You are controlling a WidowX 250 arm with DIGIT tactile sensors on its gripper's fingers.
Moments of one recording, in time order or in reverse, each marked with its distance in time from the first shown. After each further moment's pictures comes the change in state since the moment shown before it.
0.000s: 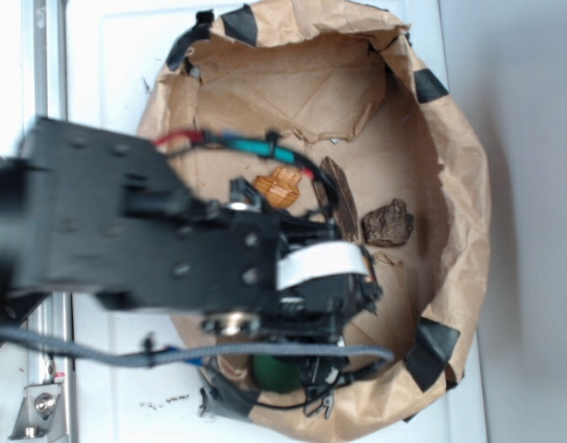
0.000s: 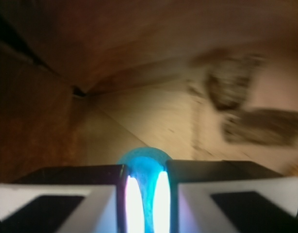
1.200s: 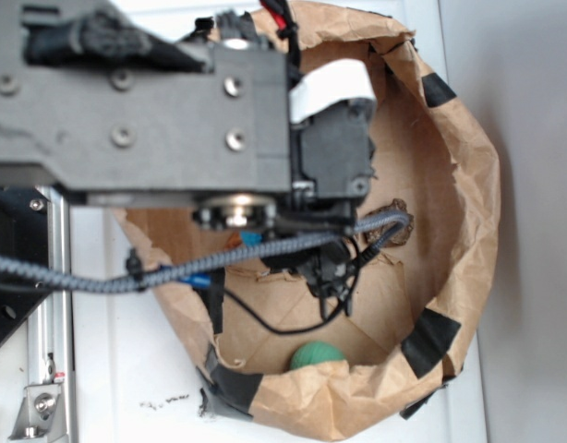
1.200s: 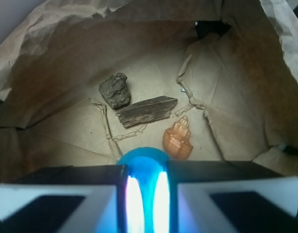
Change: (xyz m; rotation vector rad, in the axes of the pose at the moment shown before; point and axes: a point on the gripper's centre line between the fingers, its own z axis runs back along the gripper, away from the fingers) arm 0.010 0.045 0.052 0.163 0.095 0.216
